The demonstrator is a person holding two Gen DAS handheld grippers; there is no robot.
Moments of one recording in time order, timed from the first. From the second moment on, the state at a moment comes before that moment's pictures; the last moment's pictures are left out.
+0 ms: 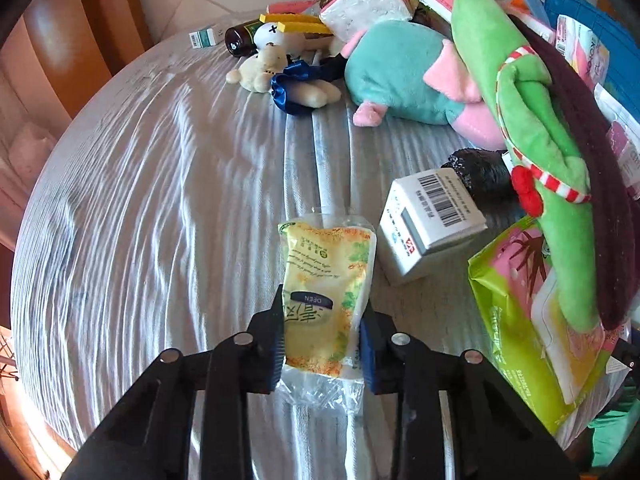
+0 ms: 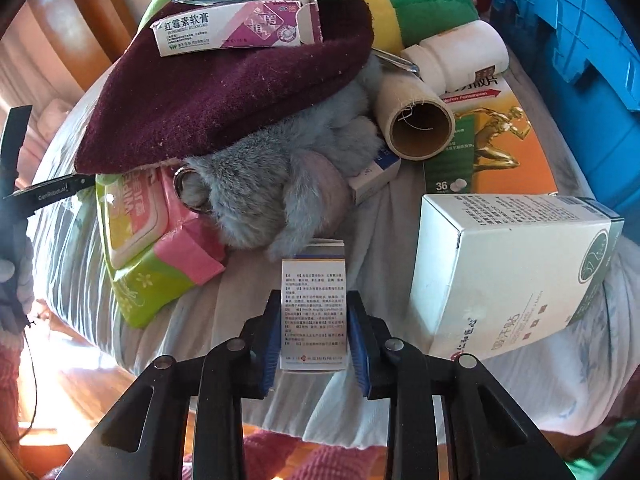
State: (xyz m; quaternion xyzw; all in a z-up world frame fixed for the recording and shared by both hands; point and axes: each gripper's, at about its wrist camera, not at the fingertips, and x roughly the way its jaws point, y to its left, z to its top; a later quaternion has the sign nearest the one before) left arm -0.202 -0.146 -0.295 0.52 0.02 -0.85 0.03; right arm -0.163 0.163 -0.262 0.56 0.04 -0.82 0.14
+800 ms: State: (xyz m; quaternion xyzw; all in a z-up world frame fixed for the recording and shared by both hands) left arm -0.157 -0.028 -0.088 0.31 -0.02 -0.95 -0.03; right arm -0.175 0.207 -0.048 0.34 0.01 -0.93 0.15
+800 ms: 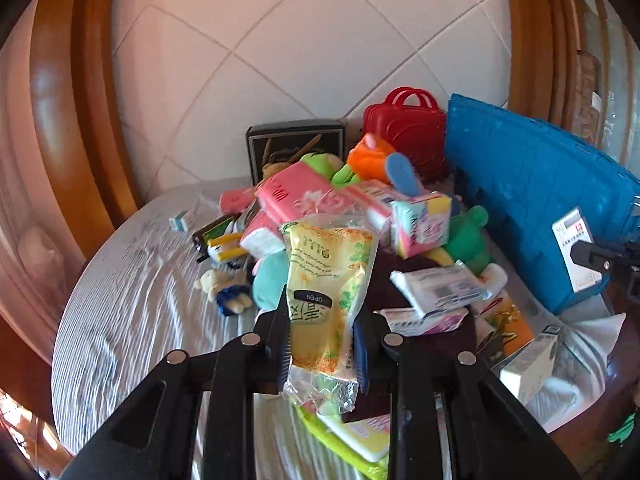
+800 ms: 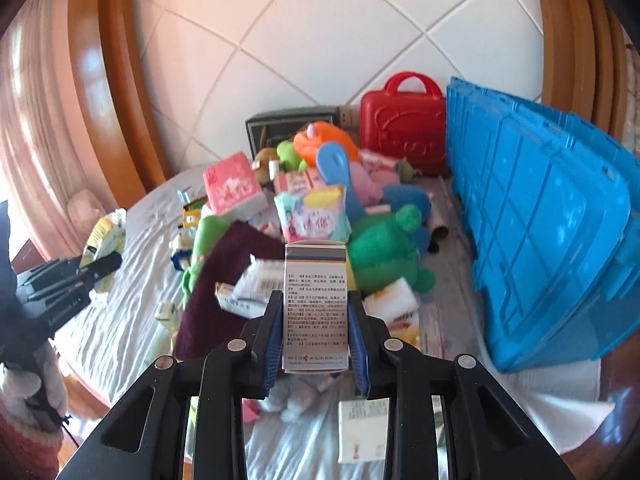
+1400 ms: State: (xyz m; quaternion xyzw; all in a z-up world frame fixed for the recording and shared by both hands) left arm -0.253 0.265 0.026 0.23 -0.10 -0.95 -0.19; right arm -0.248 0.412 0.077 0.27 0.03 -0.96 0.03
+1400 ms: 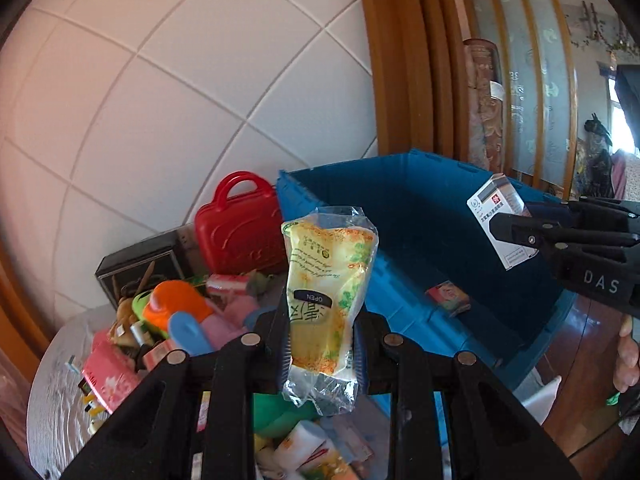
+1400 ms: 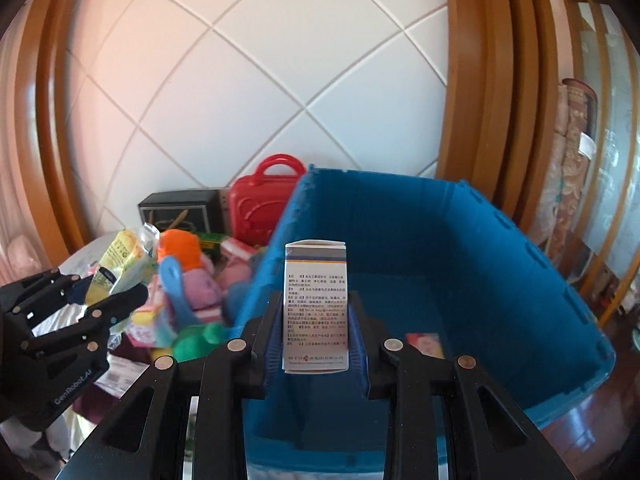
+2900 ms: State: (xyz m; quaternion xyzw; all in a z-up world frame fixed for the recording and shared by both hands) left arm -0.279 0.419 0.021 0.31 -0.14 -0.91 -0.25; right arm -0.287 0.597 0.028 0.33 0.02 -0.94 -0.07
